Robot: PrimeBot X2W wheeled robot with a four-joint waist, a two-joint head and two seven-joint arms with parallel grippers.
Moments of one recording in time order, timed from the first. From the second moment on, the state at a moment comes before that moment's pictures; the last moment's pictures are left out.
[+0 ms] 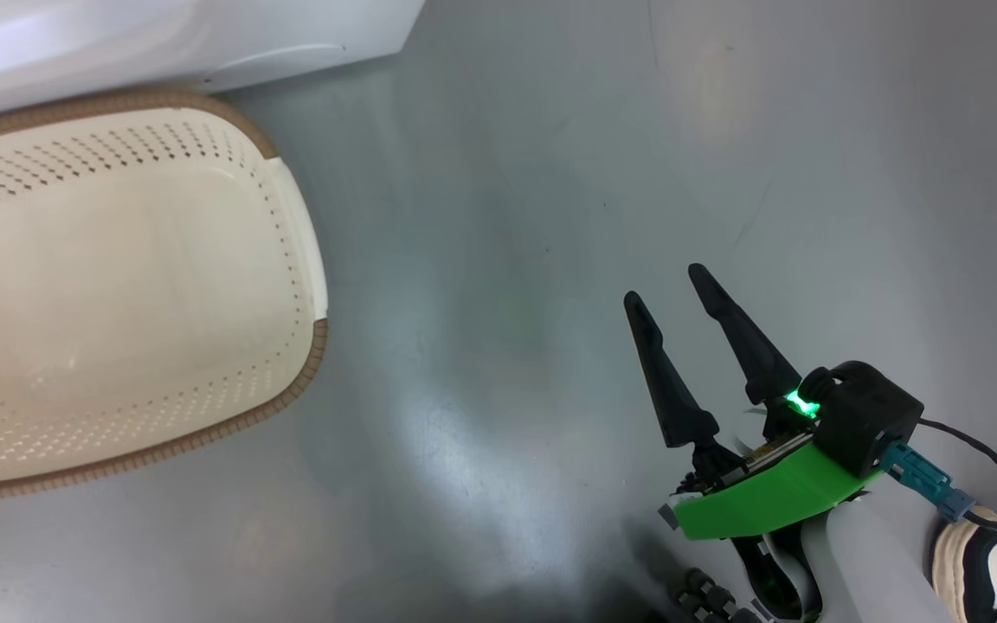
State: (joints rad) left arm -1.66 0.32 -0.23 1.25 -0.22 -0.10 -0.24; right arm -0.27 -0.05 0.25 0.03 0.29 0.13 -0.26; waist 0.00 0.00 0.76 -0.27
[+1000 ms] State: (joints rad) left arm -1.19 0.23 -0.17 0.98 -0.30 -0.07 -0.26; right arm -0.28 -0.05 0.17 0.05 0.27 0.13 -0.26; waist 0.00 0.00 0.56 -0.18
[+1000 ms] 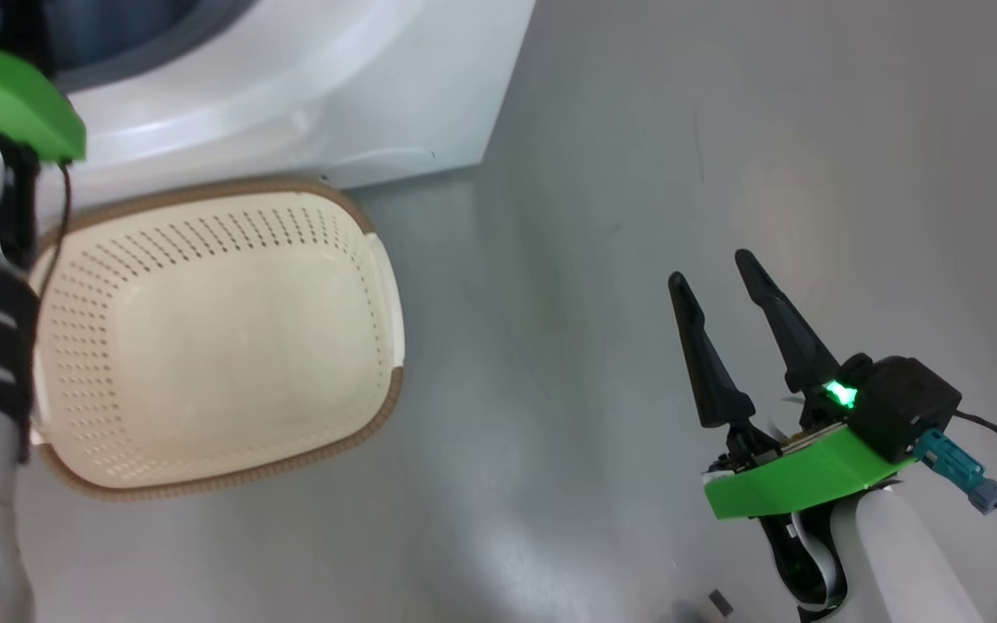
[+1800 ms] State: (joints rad) left arm -0.58 0.21 -0.08 0.45 -0.26 -0.04 -0.26; right arm -0.11 -0.07 0.15 0.08 0.25 0.13 -0.26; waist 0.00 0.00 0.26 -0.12
